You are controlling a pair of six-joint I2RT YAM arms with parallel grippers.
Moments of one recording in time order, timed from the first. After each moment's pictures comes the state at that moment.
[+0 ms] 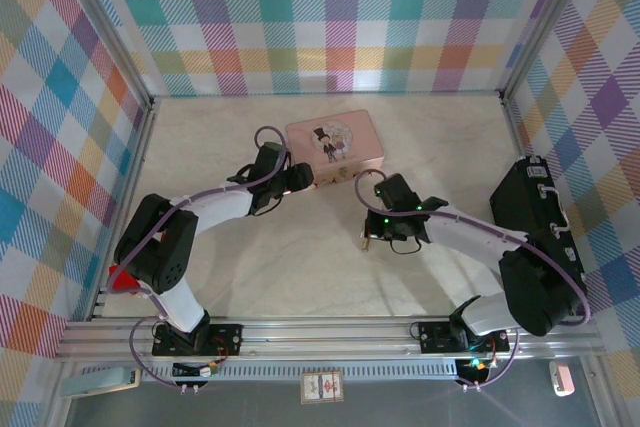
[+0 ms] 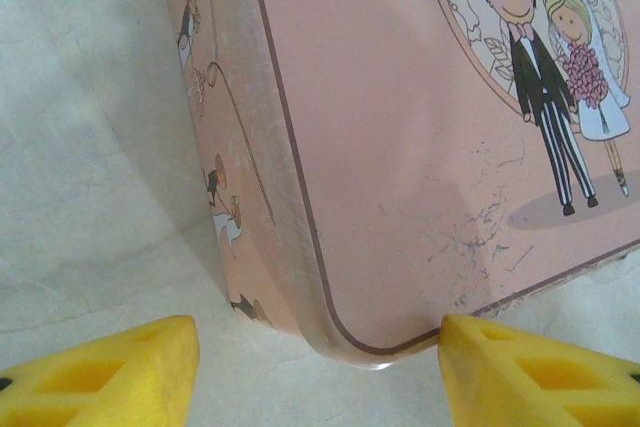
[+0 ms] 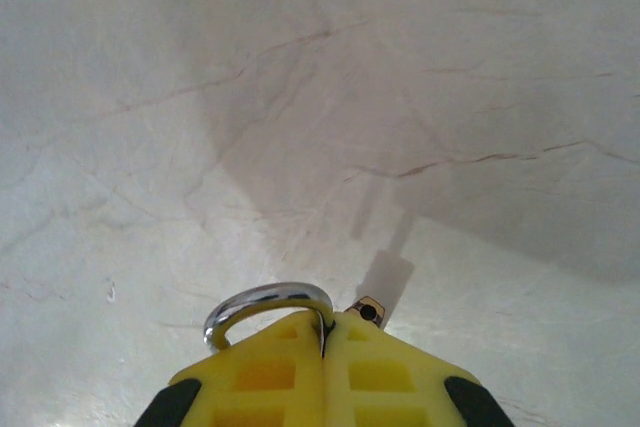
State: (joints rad) left arm -0.49 1.70 0.99 -0.02 0.01 -0.64; right arm 0.63 1.41 0.77 -0.43 -0.15 0.64
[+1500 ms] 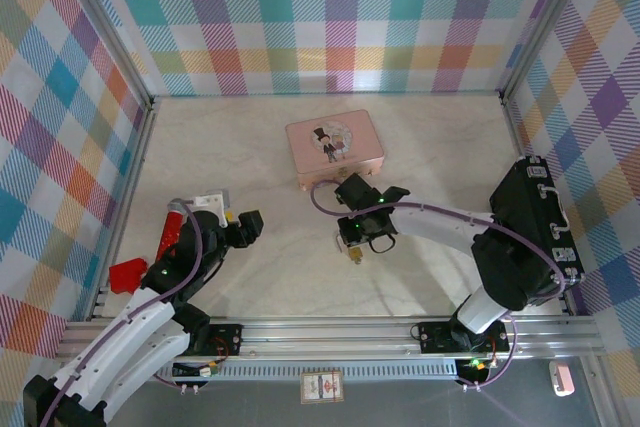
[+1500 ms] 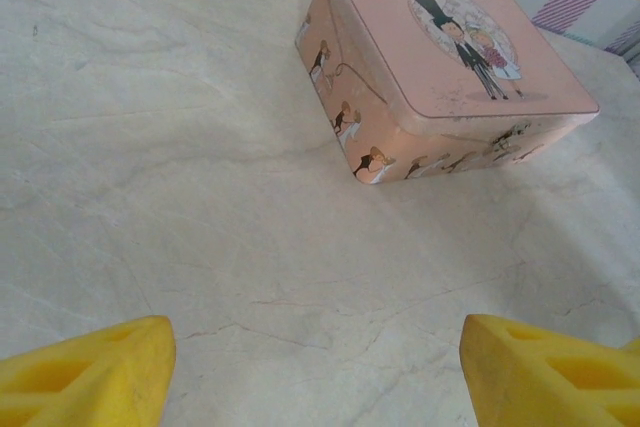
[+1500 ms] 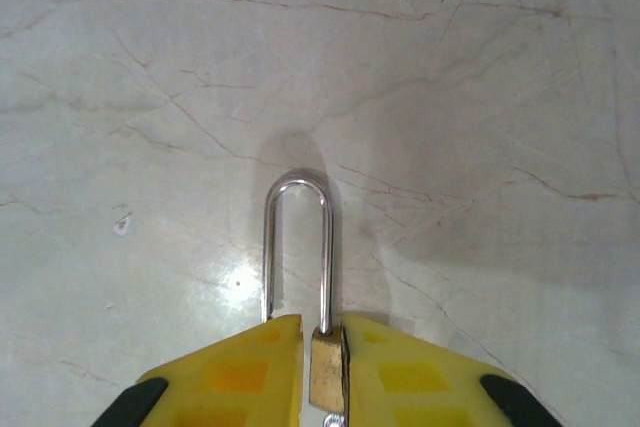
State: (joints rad) left arm -0.49 0.60 0.42 -0.30 -0.14 -0.51; right arm 0.82 1.57 1.01 -0.63 -0.04 0.44
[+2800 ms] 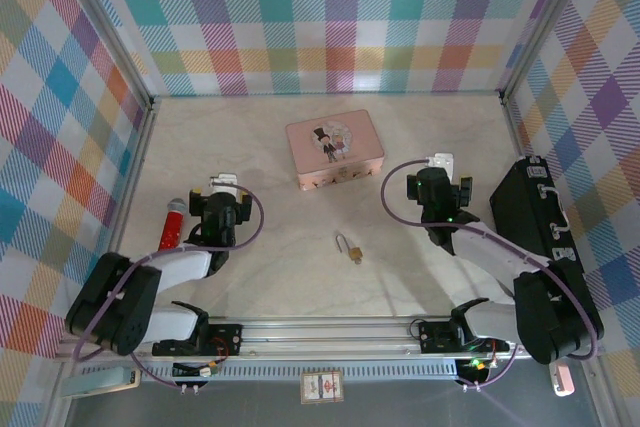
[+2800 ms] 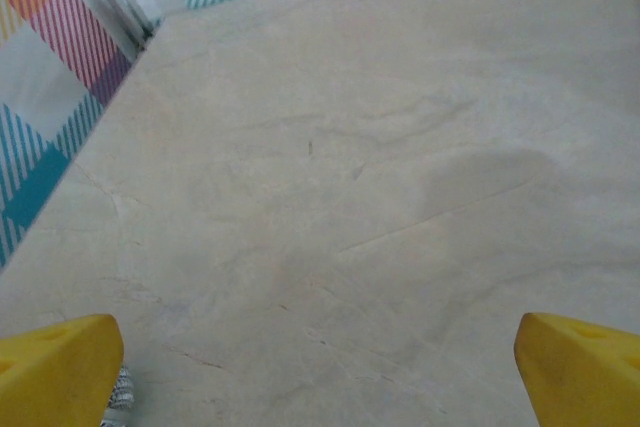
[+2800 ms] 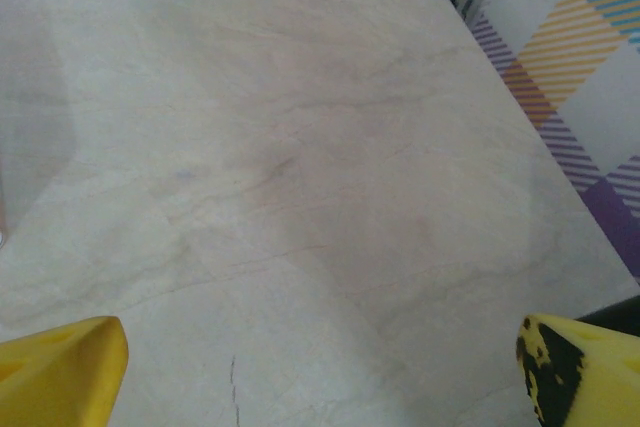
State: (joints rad) left arm -0.32 1.34 0.33 0.55 -0.54 0.07; right arm 0.38 1.25 0.55 0.14 0.63 0.10
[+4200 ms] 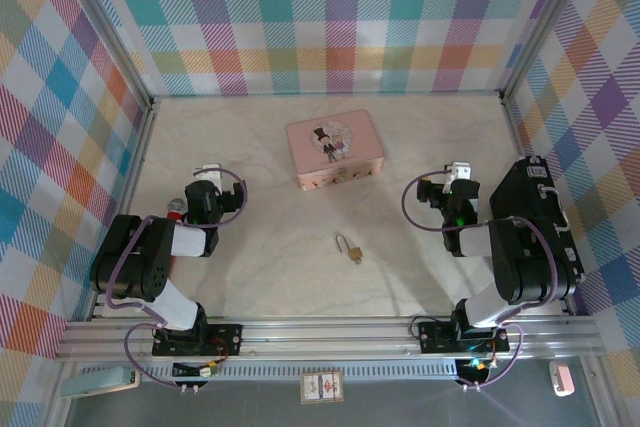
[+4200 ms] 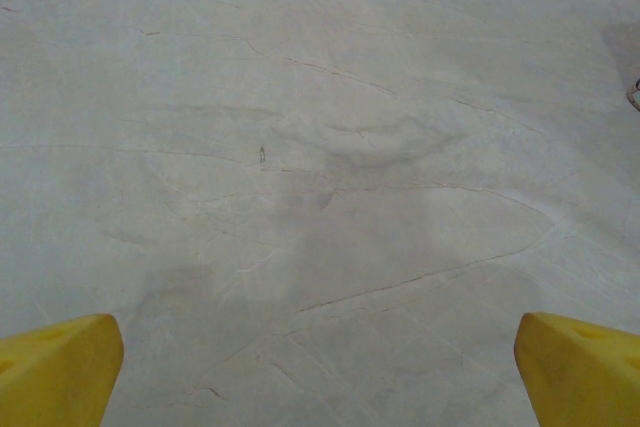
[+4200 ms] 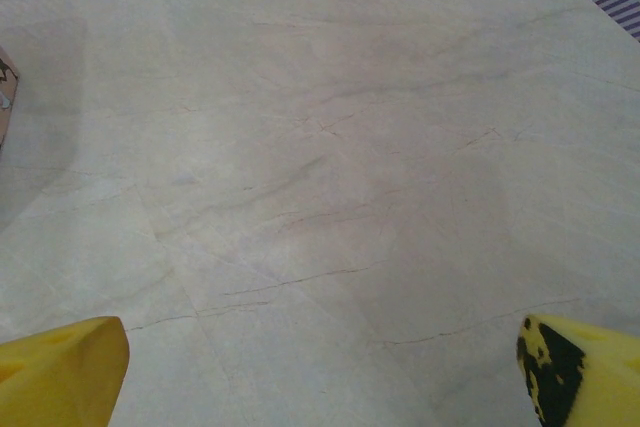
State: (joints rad) left arm -0.08 1.59 0.40 0.76 -0.14 -0.08; right arm 0.06 1.54 0.37 0.77 0.13 0.07
